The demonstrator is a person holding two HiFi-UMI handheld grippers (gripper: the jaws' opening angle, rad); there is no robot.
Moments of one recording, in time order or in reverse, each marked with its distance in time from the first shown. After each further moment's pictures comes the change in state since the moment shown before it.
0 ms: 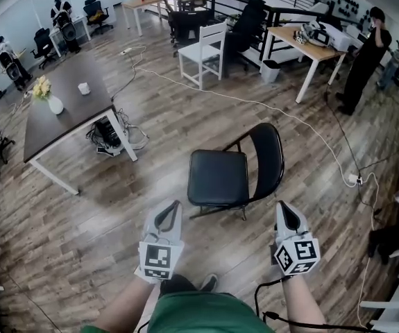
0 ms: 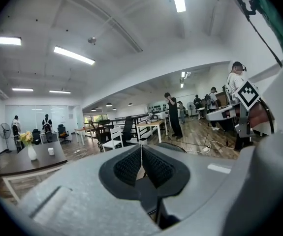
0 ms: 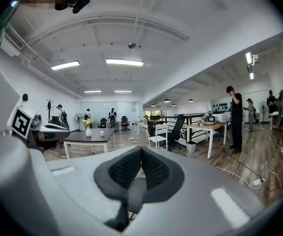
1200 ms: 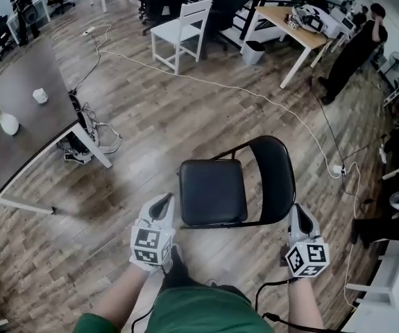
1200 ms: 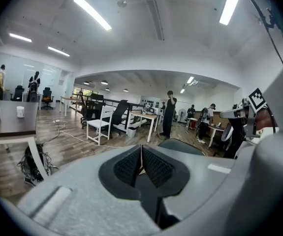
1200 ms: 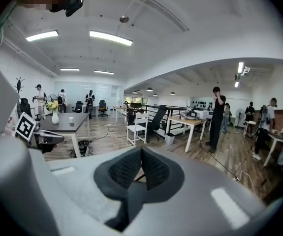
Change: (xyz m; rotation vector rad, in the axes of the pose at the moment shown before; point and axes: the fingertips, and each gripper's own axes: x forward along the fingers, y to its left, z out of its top) left arm 0.259 0.184 -0.121 -0.311 0.127 -0.214; right arm 0.224 -0.037 0.010 -0.041 0.172 -0.284
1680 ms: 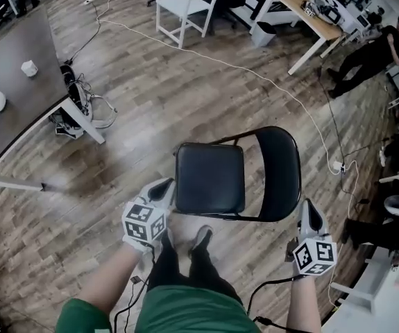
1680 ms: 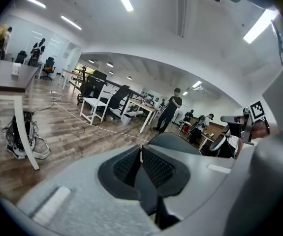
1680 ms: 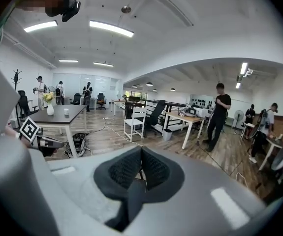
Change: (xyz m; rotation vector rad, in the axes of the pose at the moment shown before) left arm 0.072 0.025 -0.065 -0.229 0.117 -0.099; right arm 0.051 -0.034 -0.008 -0.042 0.063 -0.025
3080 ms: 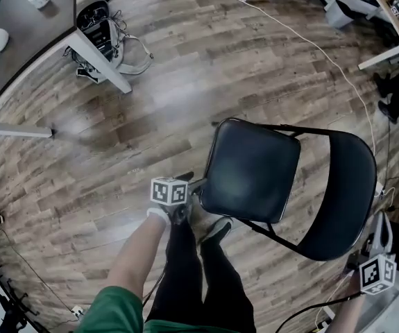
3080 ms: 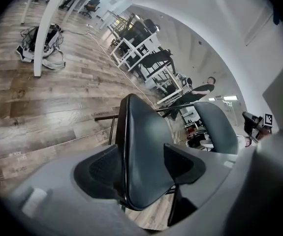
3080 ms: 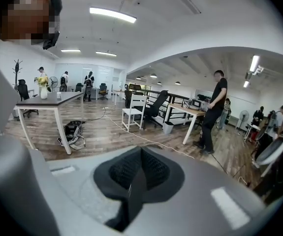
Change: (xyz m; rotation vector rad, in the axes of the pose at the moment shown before) left arm 0.160 0.164 -0.333 -0.538 0.353 0.036; right arm 0.182 -0.086 -0.084 -0.052 0.090 0.033
